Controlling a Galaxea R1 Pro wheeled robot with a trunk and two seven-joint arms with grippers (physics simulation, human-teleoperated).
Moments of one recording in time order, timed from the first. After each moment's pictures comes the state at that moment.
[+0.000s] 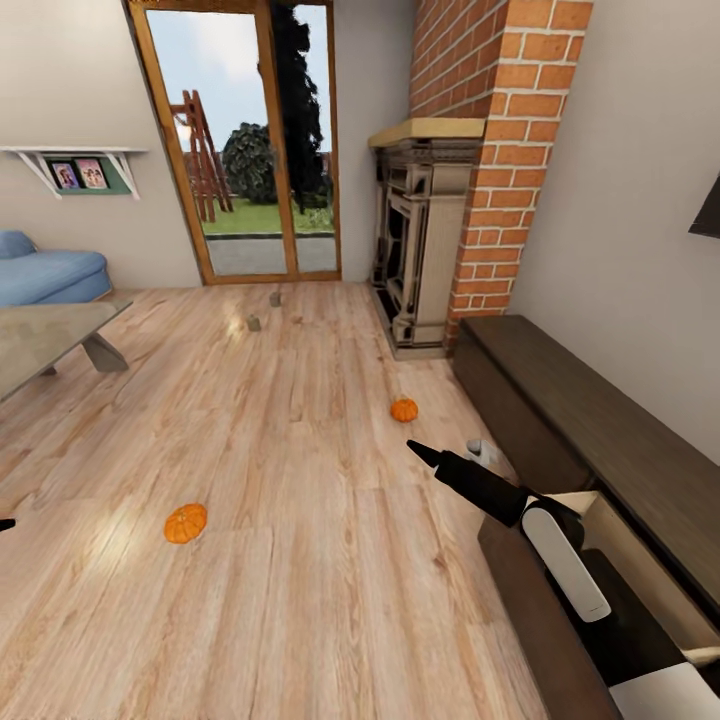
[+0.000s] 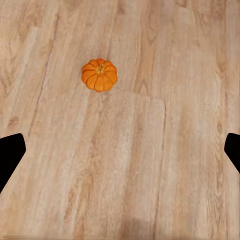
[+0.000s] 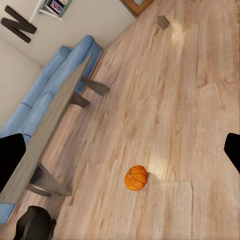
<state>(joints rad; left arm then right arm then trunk) -0.39 0.69 0.66 -1.17 -0.06 0.99 -0.91 -0.51 -0.19 0.23 -1.37 -1.00 0.50 0.19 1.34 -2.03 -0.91</state>
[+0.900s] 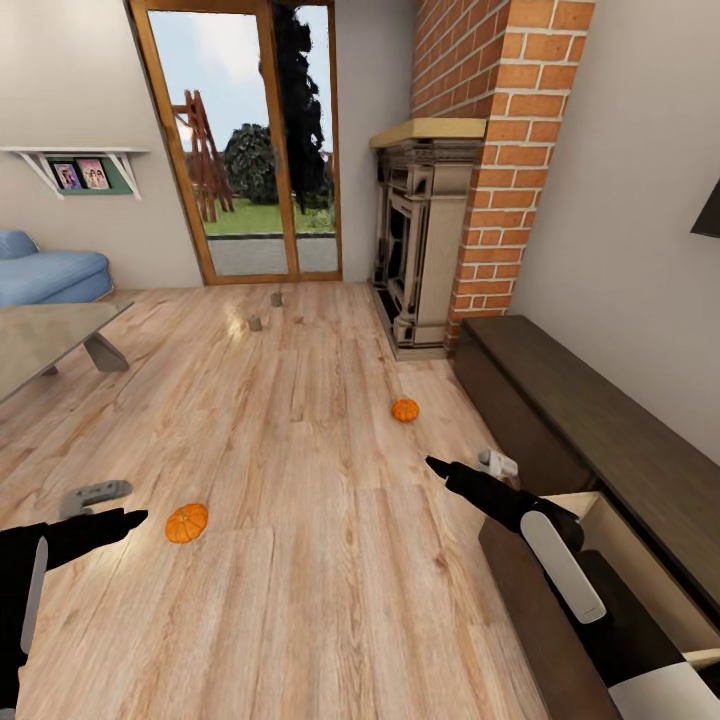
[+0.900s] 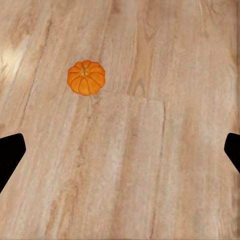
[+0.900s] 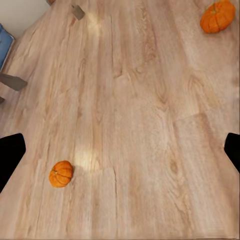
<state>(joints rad) -0.41 0.19 0.48 -1.50 -0.17 1.00 -0.39 -0.51 -0.19 0.23 -1.35 -0.92 0.52 -0.12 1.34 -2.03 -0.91</state>
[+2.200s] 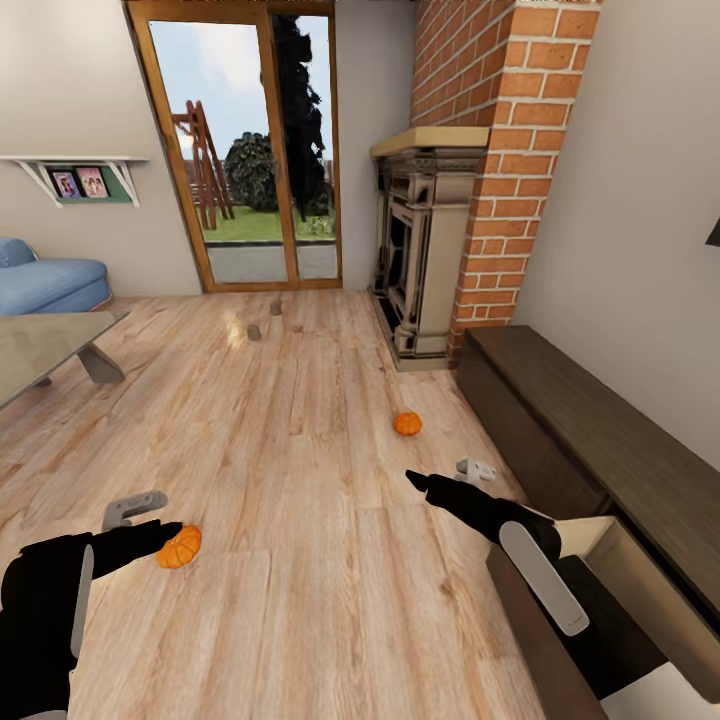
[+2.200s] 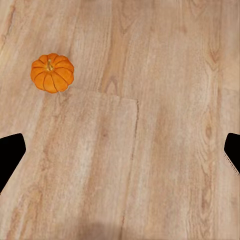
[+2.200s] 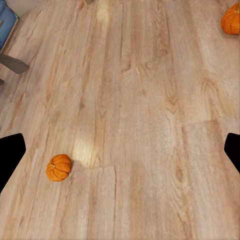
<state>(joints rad) -0.41 0.06 0.47 -1.48 -0.22 1.00 -0.37 -0.51 -0.19 0.36 -1.36 -0.91 0.51 -0.16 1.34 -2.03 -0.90</state>
